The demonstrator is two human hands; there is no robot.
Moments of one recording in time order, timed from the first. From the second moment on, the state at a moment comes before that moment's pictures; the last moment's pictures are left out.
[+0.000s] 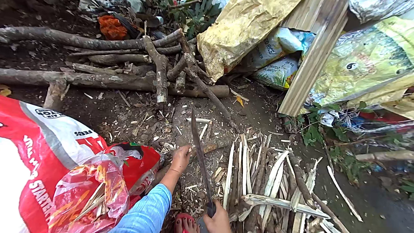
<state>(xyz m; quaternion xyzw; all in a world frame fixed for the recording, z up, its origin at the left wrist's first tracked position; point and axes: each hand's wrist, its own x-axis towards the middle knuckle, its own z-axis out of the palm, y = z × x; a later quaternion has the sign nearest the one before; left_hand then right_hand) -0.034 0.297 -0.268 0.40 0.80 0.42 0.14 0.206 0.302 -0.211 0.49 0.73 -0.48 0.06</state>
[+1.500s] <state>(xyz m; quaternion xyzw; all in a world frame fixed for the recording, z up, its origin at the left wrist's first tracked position) -0.060 0.252 -0.245 0.14 0.85 0.48 0.16 0.216 0.307 -0.252 0.52 0.69 -0.50 -0.04</state>
